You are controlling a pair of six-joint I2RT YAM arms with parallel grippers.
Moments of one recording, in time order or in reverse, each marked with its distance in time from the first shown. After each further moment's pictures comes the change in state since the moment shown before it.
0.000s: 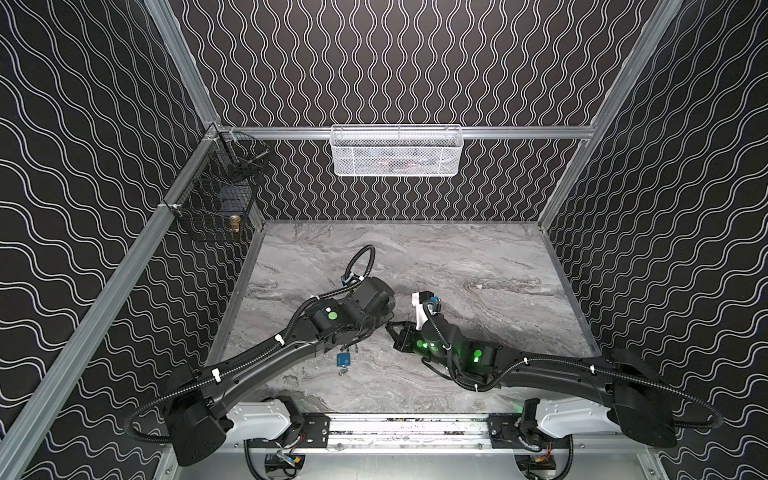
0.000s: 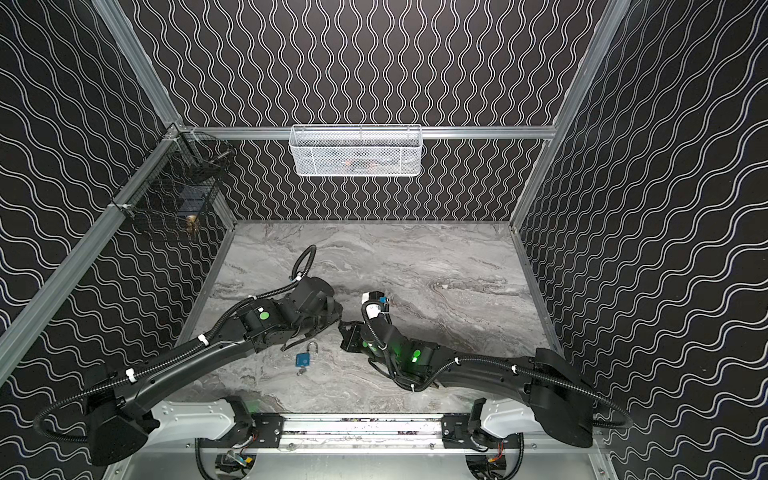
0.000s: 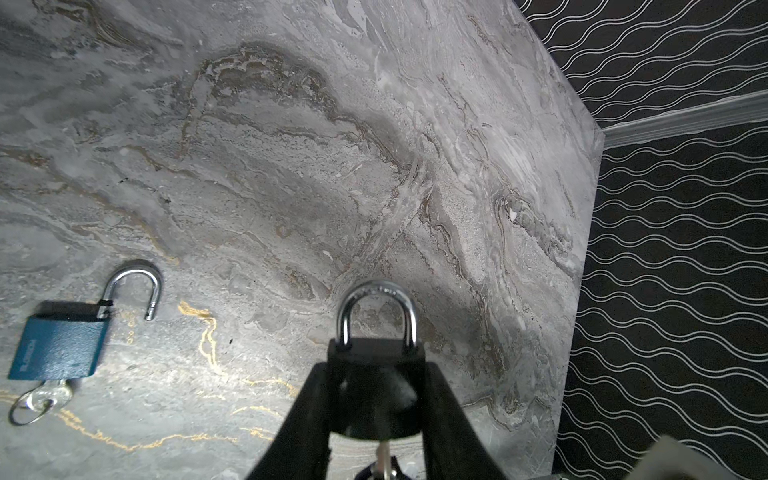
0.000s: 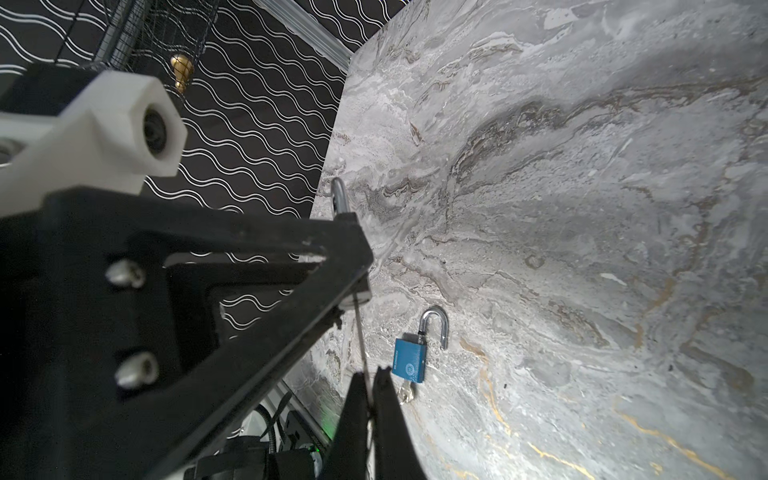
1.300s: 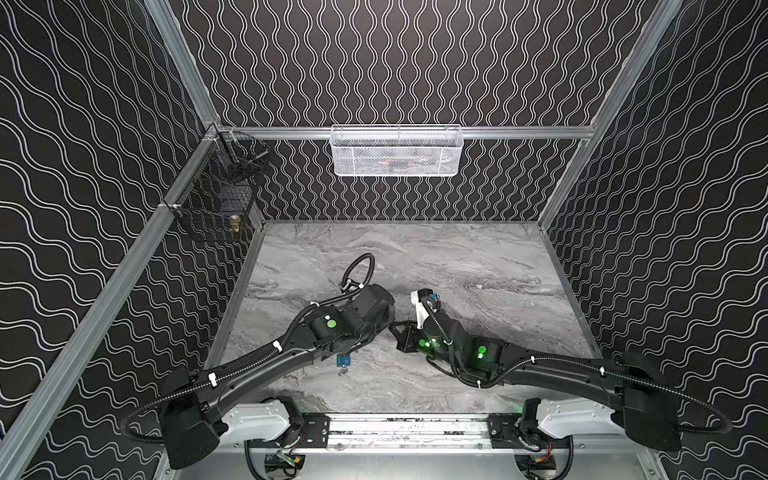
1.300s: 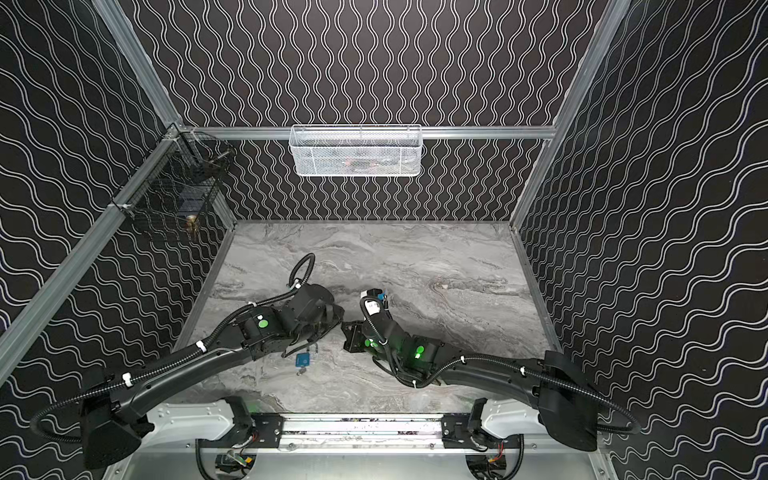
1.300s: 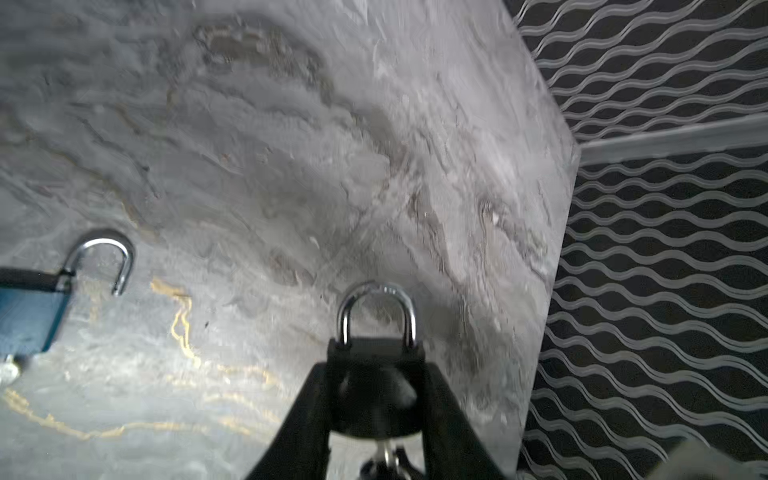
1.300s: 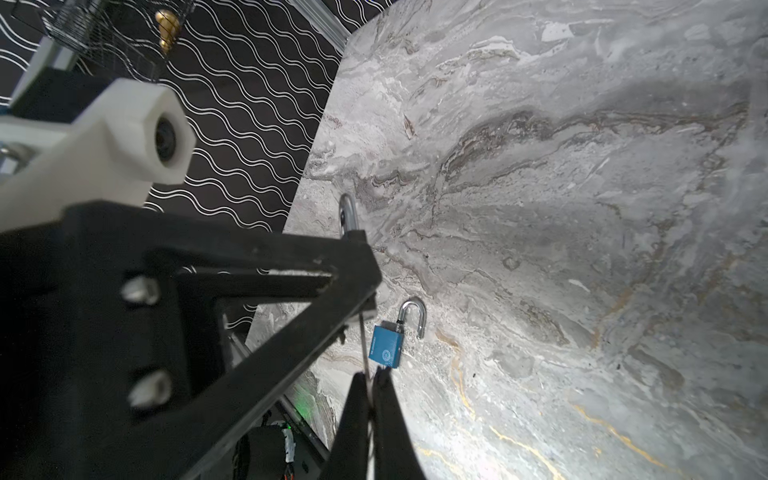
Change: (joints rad) left arm -0.047 -0.032 -0.054 0.057 -0.001 -0.117; right arm -0.011 -0.027 0.031 -0.103 -0.020 -0.104
